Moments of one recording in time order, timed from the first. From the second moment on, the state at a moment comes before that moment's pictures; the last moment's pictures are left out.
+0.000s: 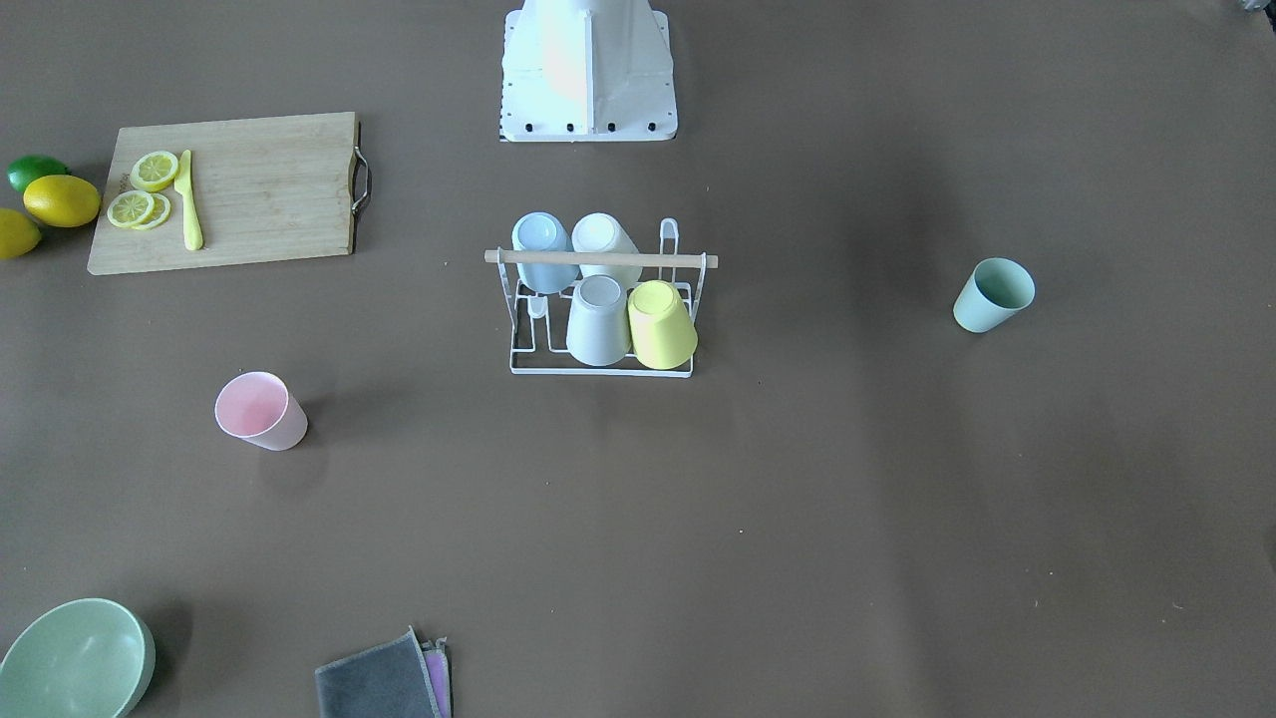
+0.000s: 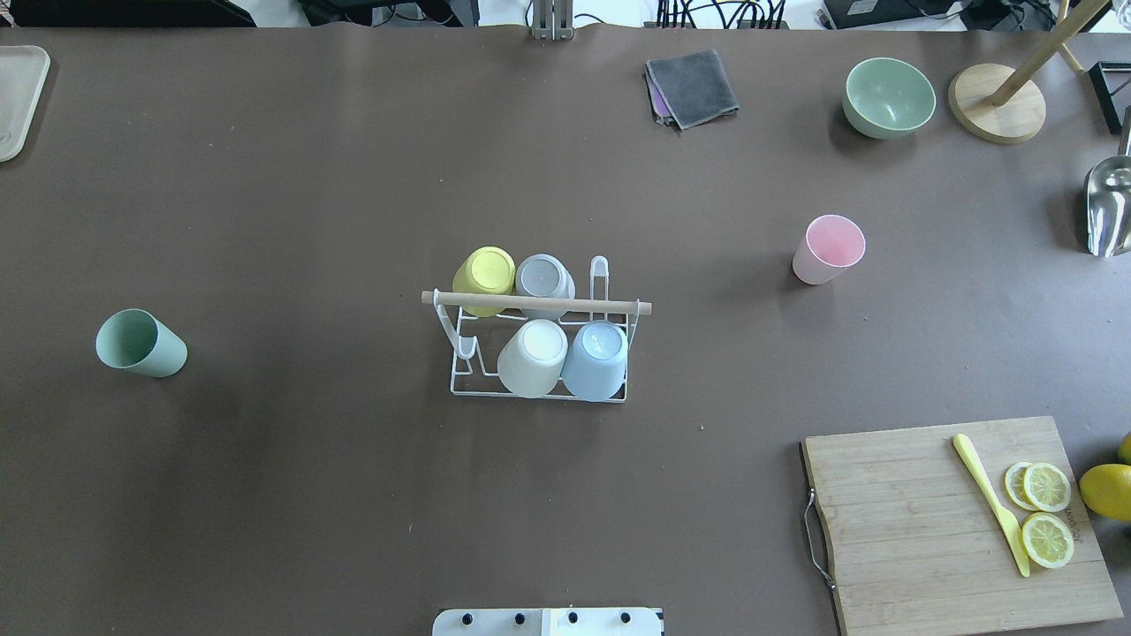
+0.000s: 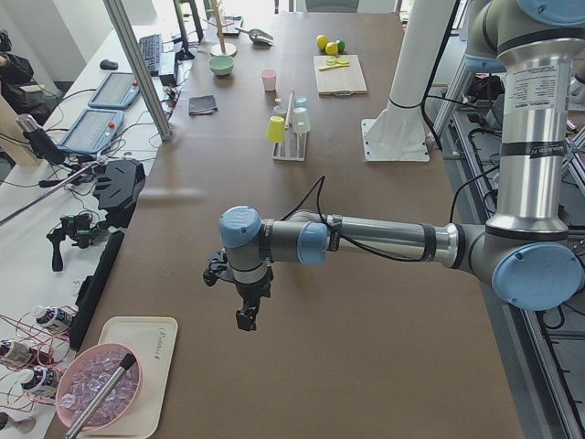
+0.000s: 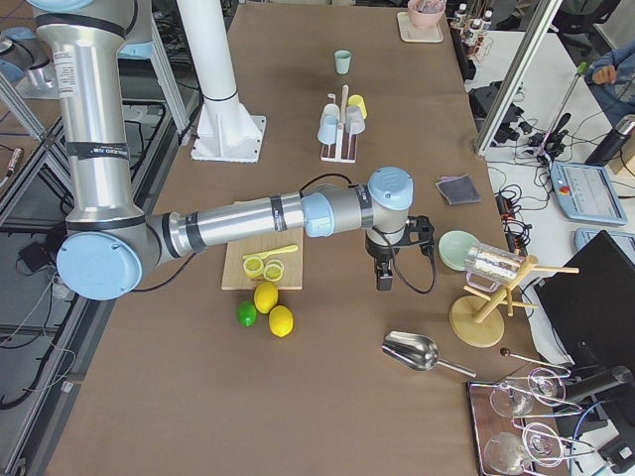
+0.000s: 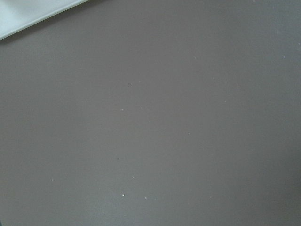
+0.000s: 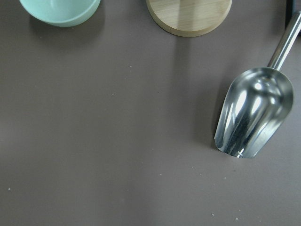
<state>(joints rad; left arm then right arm) -1.50 -1.54 -1.67 -1.51 -2.20 0.22 1.43 -1.49 1.75 -1.58 2.34 0.16</state>
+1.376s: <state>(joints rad) -1.50 -1.53 -1.68 -1.51 -2.20 0.22 1.10 -1.14 1.72 -1.95 2.19 -0.16</state>
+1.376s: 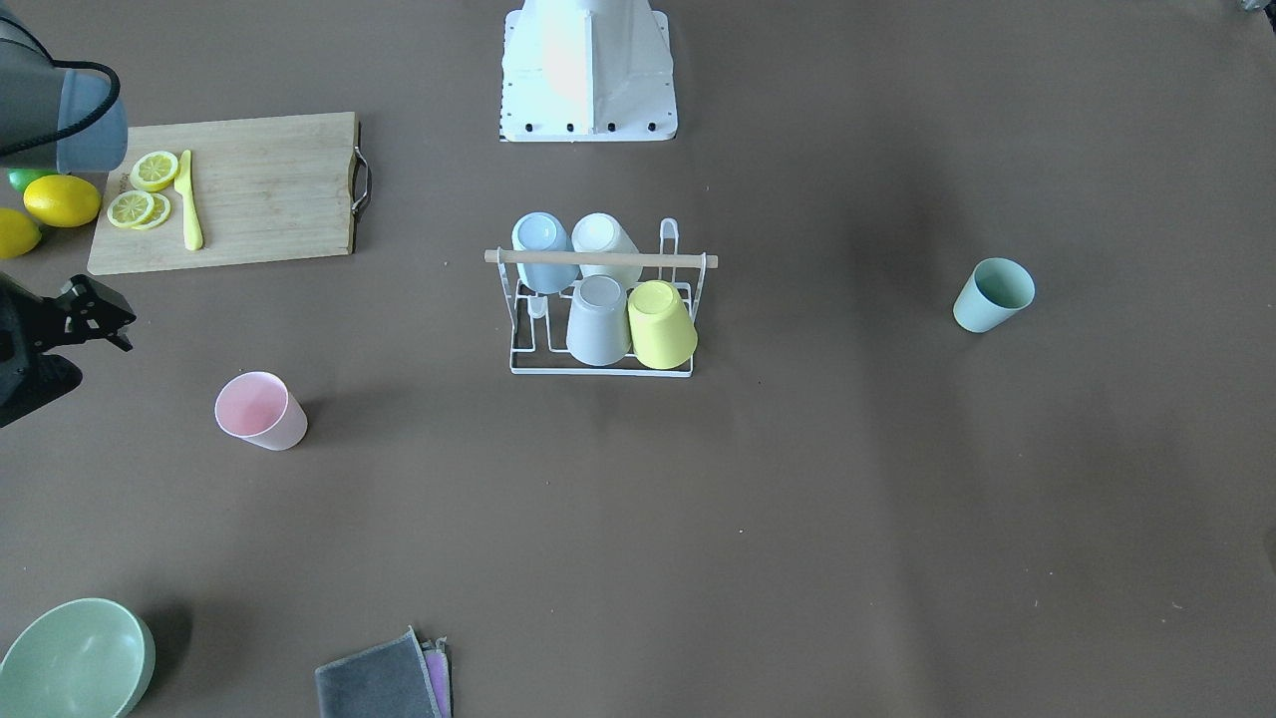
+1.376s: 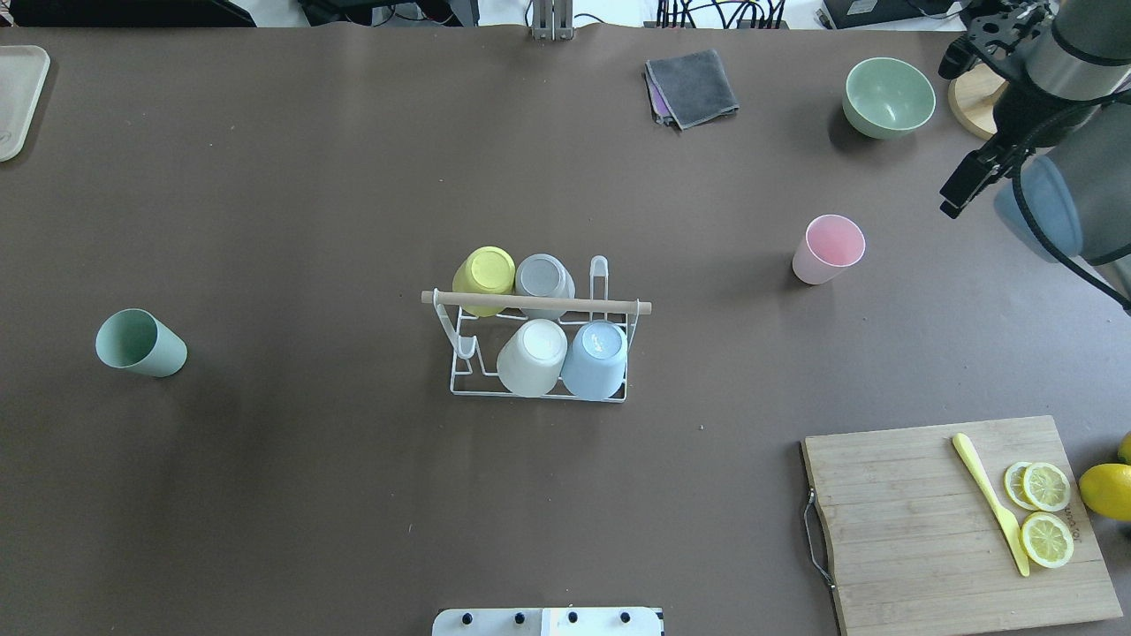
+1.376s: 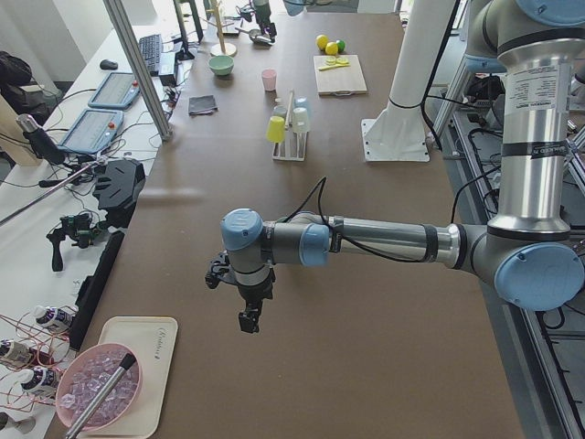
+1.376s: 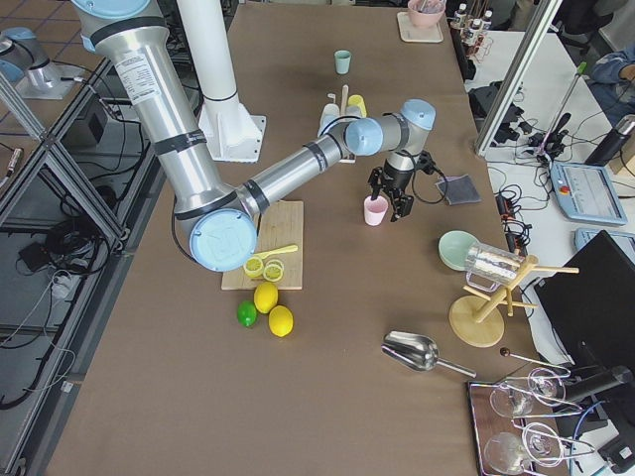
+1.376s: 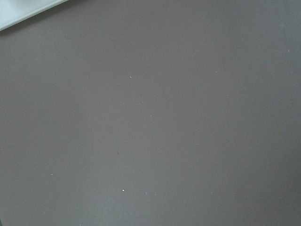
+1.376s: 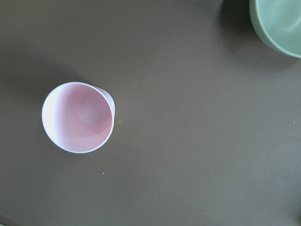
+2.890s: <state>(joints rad) -1.45 -1.73 -1.68 -1.30 -2.28 0.21 0.85 -0.69 1.21 -2.16 1.92 -0.43</state>
